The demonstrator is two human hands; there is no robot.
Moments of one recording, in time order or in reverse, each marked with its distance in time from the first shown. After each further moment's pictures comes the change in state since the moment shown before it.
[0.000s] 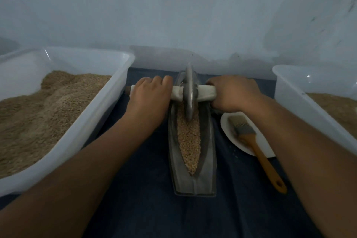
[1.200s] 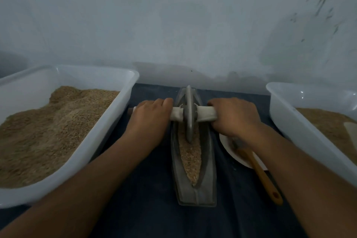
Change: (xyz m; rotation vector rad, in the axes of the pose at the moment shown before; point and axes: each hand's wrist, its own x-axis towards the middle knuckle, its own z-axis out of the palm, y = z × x) left_hand -0.016 -0.005 -0.007 -0.097 -0.075 0.024; right_hand -0.026 -0.009 0.006 -0.045 0.096 0.032
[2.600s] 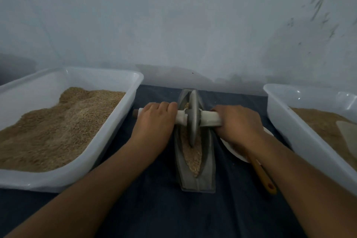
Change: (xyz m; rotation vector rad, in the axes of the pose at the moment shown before) left_hand -0.022 0.009 -0.006 0.014 0.048 0.031; right_hand -0.029 -0.001 0.000 0.069 0.040 0.015
